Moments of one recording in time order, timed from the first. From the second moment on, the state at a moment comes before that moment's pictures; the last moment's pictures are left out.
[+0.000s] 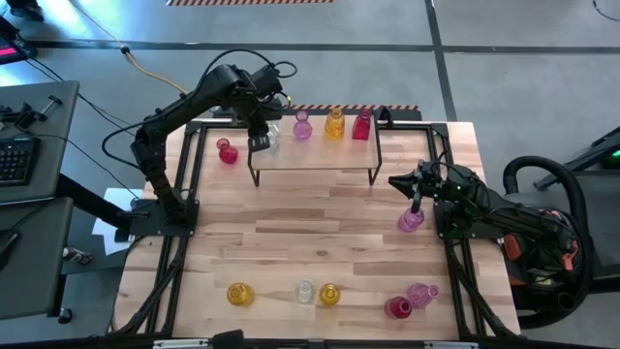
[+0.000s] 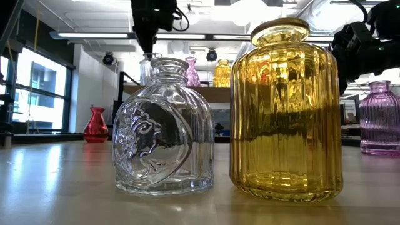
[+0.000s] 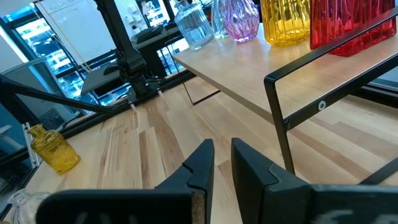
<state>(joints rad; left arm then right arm) 0.59 1.76 1.94 -1.51 0.01 0.37 -0.40 0.14 0.08 -0.07 -0.15 0.34</state>
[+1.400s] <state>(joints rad) 0.59 1.76 1.94 -1.50 -0.02 0.34 -0.40 0.14 0.08 -0.07 -0.15 0.34</state>
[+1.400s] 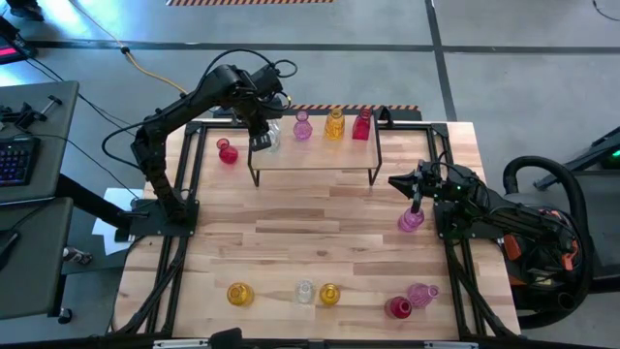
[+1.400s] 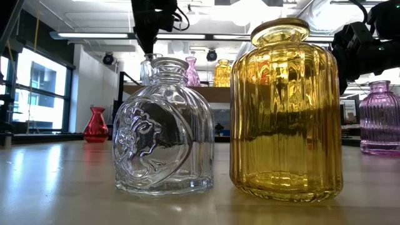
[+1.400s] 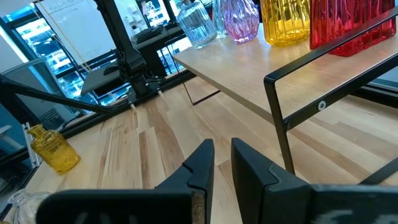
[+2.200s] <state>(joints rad) 0.59 1.76 1.93 -1.45 -0.05 0.36 -0.40 0.14 0.08 -0.07 -0.15 0.34</state>
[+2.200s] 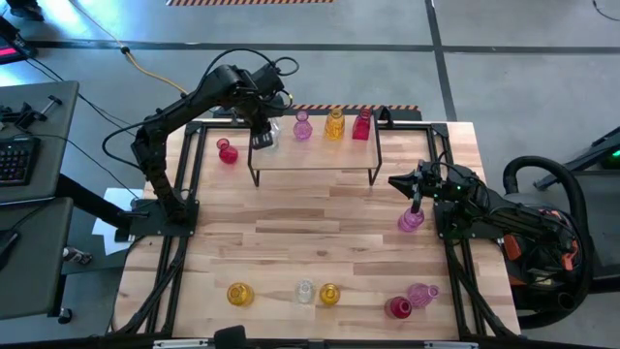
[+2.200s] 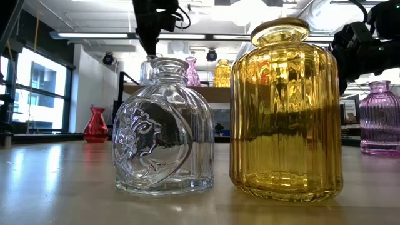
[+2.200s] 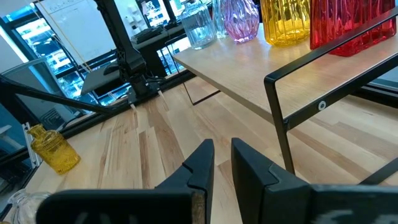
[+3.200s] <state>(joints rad) 0.58 1.68 1.93 -1.45 -0.07 0.34 -0.40 0.14 0.08 -0.07 -0.15 0.34</state>
